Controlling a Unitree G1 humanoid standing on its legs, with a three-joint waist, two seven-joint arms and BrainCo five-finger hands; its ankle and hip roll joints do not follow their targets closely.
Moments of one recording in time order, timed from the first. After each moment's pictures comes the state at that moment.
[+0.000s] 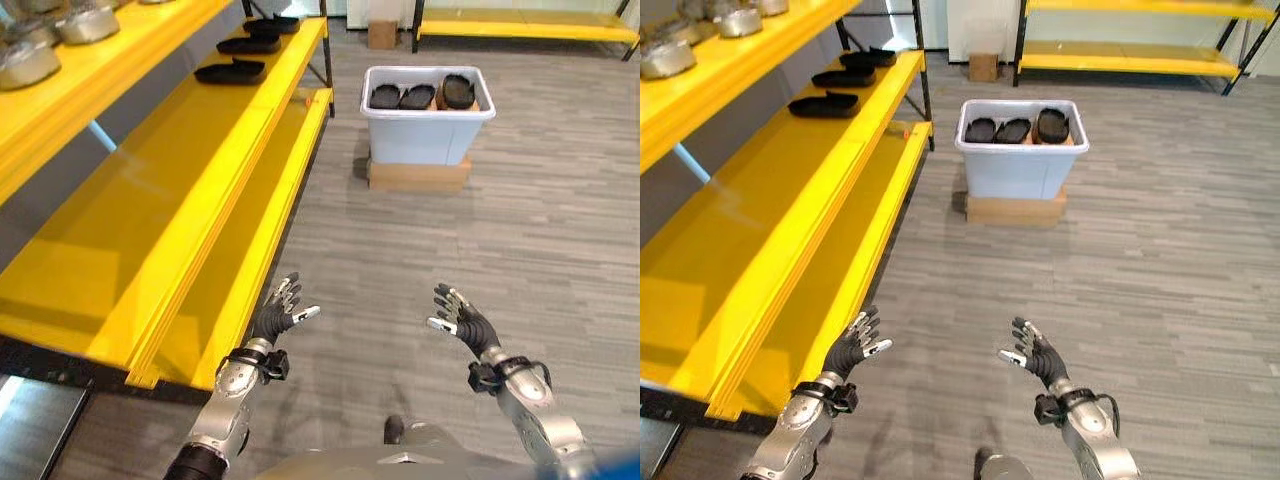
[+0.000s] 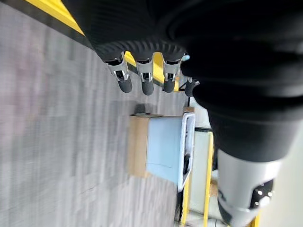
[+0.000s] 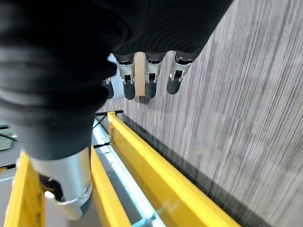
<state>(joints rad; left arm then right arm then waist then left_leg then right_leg) 0.12 0.39 -0.21 0.24 -0.42 -0.17 -0.03 0.19 -0.41 0.29 0.20 0.51 -0.12 0.11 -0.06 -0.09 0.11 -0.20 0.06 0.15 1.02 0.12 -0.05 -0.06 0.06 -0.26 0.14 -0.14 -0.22</state>
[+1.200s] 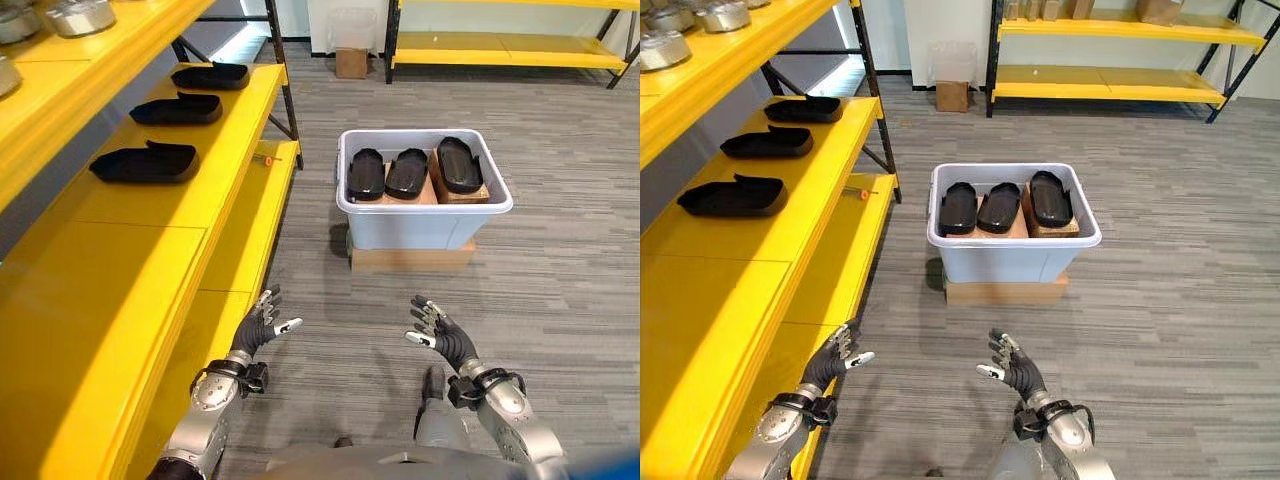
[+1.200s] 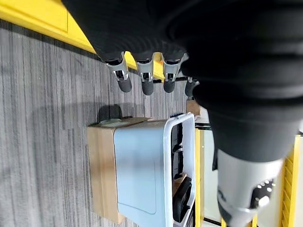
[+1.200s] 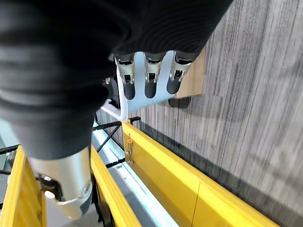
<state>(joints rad) 0.19 0.38 -0.22 0.24 -0.40 -0.14 -0.02 0.20 -0.35 0.32 0.20 0.45 -0.09 0.12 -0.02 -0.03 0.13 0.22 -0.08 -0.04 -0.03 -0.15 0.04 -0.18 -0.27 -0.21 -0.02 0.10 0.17</state>
